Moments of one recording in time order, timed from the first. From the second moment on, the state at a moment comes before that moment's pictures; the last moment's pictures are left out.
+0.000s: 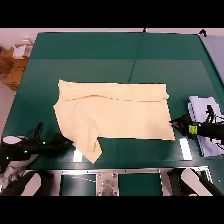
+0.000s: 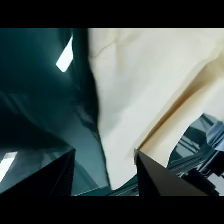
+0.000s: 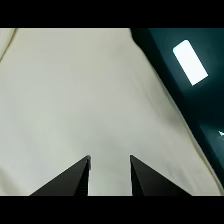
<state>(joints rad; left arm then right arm) 0.39 -0.89 0.15 0.68 -1.16 -1.28 -0.69 -0.96 0.43 -0.75 1.13 1.25</state>
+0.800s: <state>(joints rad) 0.39 -0.88 -0.01 0.24 -1.01 -0.93 -0.69 -0.96 0.41 -0.69 1.14 1.22</state>
